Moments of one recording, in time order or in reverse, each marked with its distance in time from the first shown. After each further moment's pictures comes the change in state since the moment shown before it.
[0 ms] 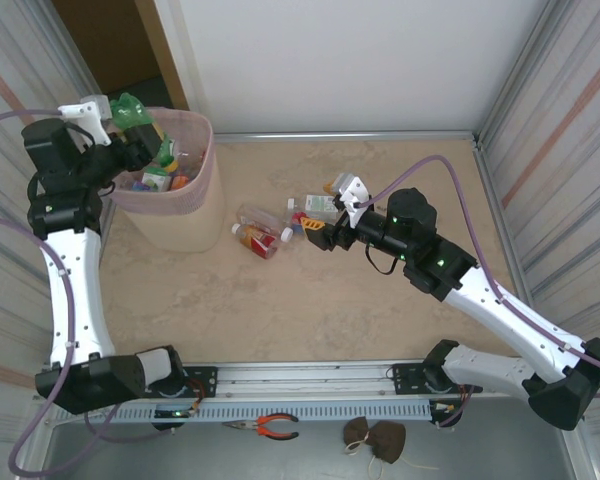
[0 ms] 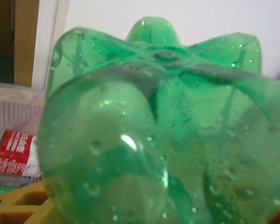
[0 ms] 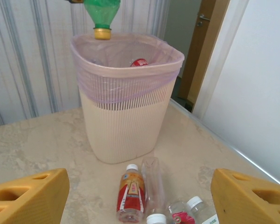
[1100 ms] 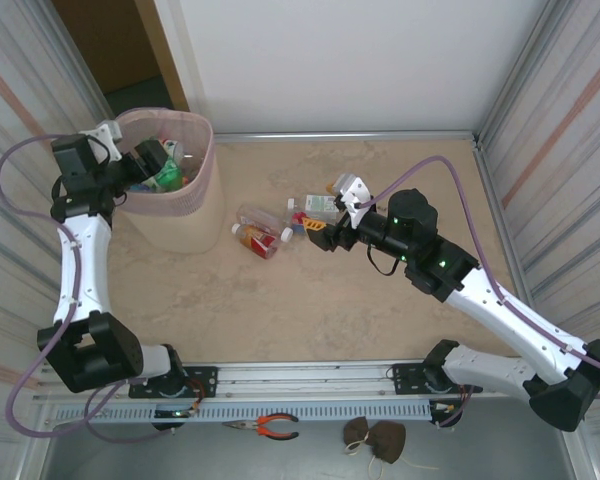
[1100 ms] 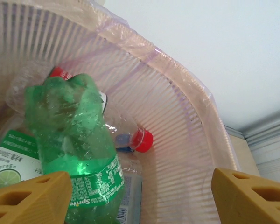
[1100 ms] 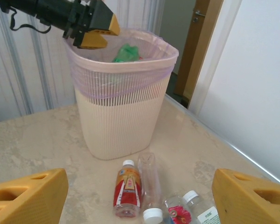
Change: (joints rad) left arm 0.036 0.107 -0.186 0.108 -0.054 -0.071; right arm 0.000 -0.010 -0.002 -0.023 0.023 -0.004
